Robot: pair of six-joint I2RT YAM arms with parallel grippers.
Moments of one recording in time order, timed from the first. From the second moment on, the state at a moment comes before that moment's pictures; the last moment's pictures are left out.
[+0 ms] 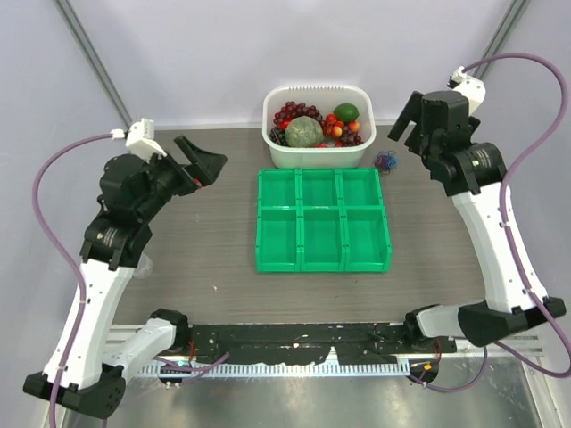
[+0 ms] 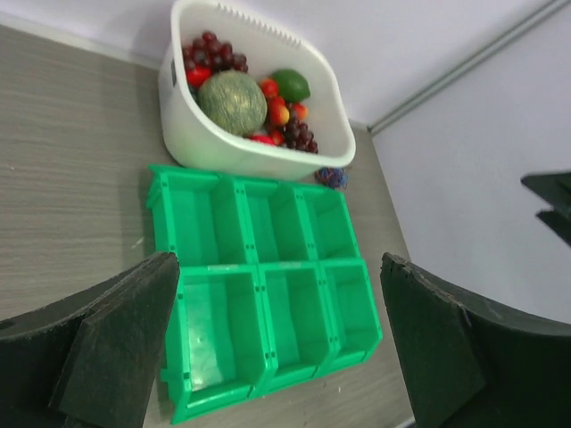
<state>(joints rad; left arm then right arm) -0.26 0.90 1.27 -0.51 0.11 -0.63 0.30 1.31 1.78 -0.97 0.51 0.51</state>
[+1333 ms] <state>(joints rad) -0.56 1.11 1.37 -0.56 0.00 -0.19 -0.09 2.32 1.88 -0.47 -0.16 0.67</state>
